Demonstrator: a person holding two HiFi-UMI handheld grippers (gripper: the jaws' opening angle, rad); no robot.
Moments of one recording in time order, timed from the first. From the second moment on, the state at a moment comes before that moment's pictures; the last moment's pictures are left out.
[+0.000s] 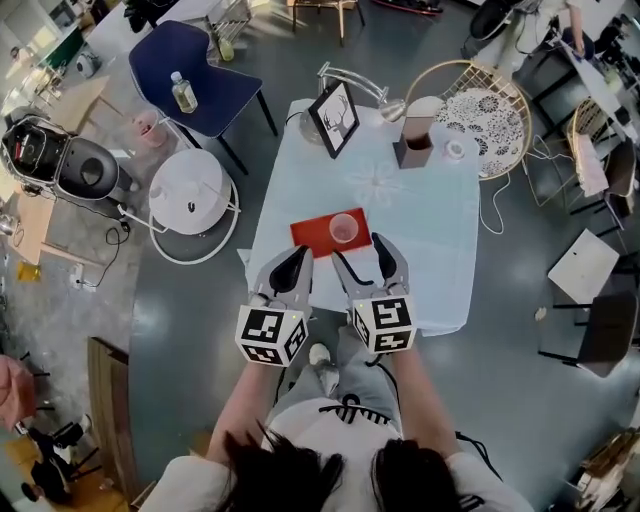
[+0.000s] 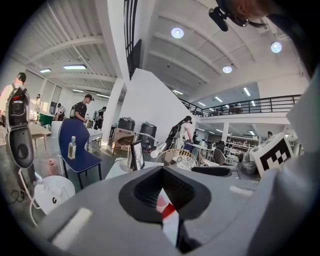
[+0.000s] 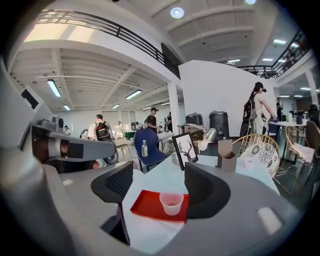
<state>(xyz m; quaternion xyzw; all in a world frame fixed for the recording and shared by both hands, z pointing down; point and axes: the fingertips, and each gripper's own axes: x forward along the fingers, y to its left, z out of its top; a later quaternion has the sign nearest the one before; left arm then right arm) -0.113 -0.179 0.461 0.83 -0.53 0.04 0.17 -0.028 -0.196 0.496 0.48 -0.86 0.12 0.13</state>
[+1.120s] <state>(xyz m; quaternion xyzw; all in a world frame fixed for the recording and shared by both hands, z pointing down) -0.118 -0.251 0.549 0.79 -0.58 0.07 0.21 -0.043 -0.260 0.635 0.45 -0.85 0.14 0.22</state>
